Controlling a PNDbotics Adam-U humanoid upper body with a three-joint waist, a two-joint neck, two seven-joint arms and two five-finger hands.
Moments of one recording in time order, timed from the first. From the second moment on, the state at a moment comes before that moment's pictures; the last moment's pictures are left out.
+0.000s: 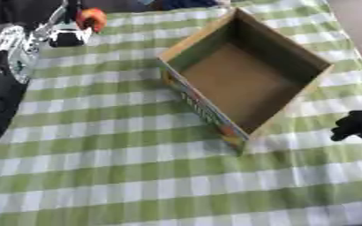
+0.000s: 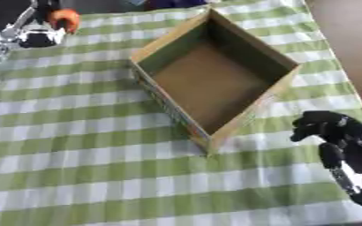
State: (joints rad) left arm -0.91 0.76 -0.05 -0.92 -0.86 -0.44 0.12; right arm -0.26 -0.29 0.09 -1.78 -0.13 -0.35 0.52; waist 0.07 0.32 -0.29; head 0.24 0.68
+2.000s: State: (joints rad) left arm -1.05 0.48 -0.37 -1.26 -0.92 -0.67 -0.16; right arm -0.27 -0.29 0.14 -1.78 -0.14 -0.34 0.57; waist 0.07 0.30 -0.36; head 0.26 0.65
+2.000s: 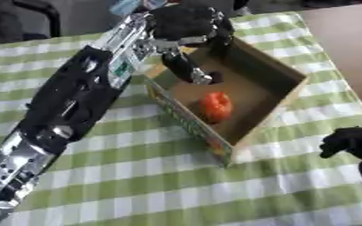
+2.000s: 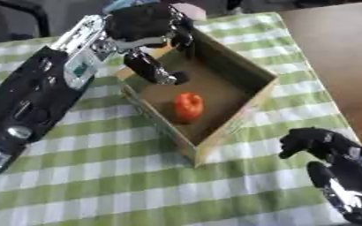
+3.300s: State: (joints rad) left arm -0.66 0.74 -0.16 -1.91 0.01 -0.35 -0.29; right arm -0.27 -0.29 0.10 -1.78 -0.13 -0.34 0.53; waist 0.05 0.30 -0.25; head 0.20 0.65
